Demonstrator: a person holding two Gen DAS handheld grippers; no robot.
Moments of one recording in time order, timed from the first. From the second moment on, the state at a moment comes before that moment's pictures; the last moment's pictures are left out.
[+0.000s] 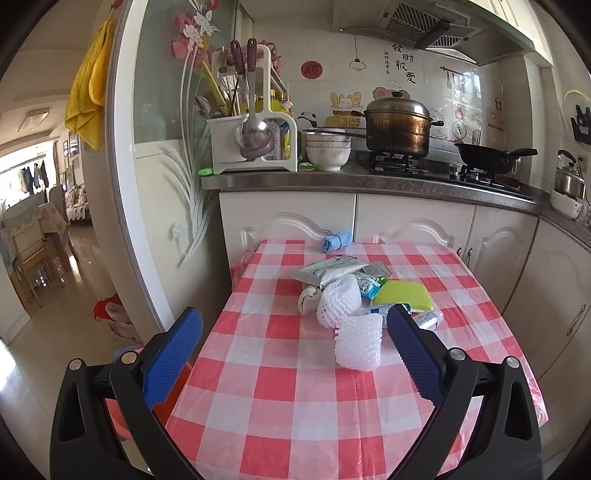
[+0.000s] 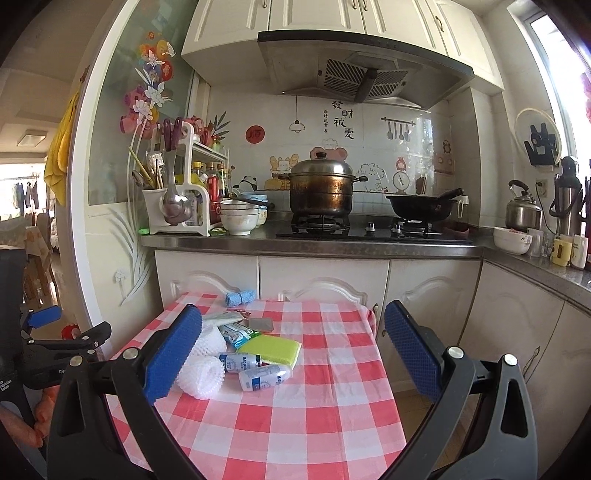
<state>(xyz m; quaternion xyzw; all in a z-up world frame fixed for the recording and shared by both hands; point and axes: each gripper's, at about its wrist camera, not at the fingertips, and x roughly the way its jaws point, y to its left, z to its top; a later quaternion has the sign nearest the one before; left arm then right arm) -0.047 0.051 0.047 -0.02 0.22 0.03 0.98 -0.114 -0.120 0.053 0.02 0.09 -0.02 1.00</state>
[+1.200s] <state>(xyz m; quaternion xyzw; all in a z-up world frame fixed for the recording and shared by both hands) 0.103 0.023 -0.091 -0.10 0.38 -0.16 0.91 0.087 -0.171 -0.129 0.35 0.37 0.14 0.85</state>
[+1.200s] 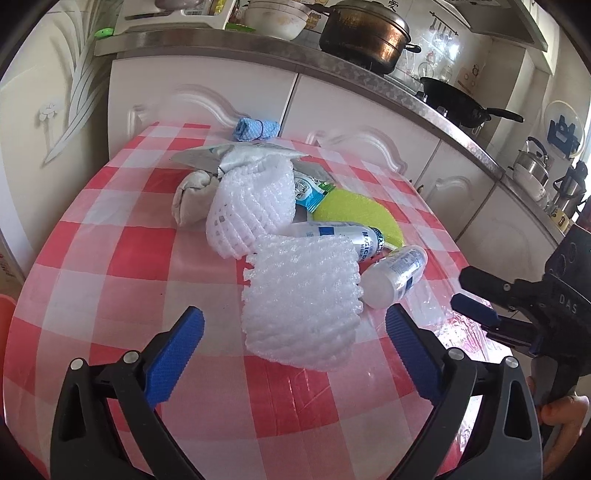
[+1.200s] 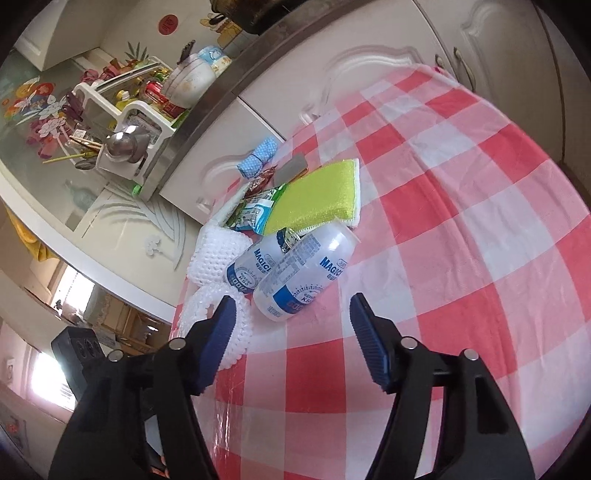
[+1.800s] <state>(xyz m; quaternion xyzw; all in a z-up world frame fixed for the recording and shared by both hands) 0.120 0.024 -0.101 -0.13 0.39 -0.17 0.90 0.142 -0.154 -0.146 0.34 0.40 0.09 0.85</state>
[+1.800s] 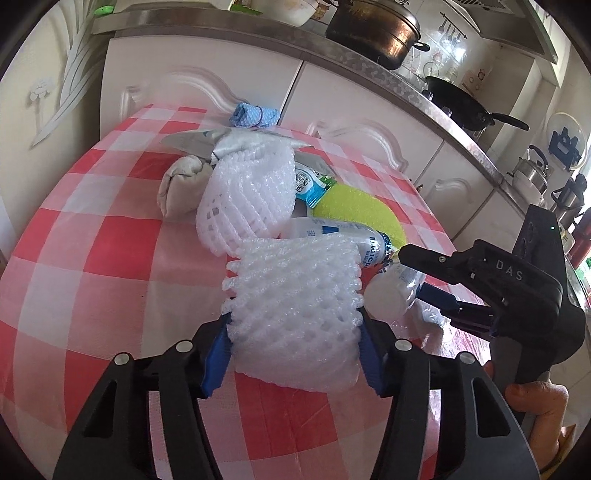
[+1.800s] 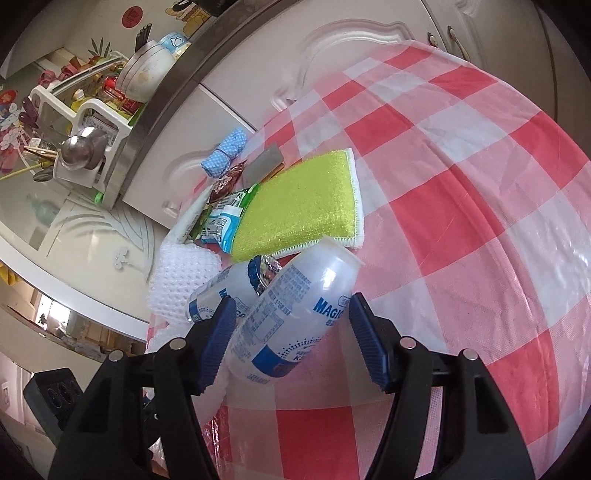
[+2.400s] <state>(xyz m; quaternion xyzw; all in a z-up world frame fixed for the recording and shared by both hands) 0.089 0.055 -0.080 -0.12 0.37 -0.13 0.91 0.122 -0.143 -0.139 0.29 0.38 0.10 0.87</state>
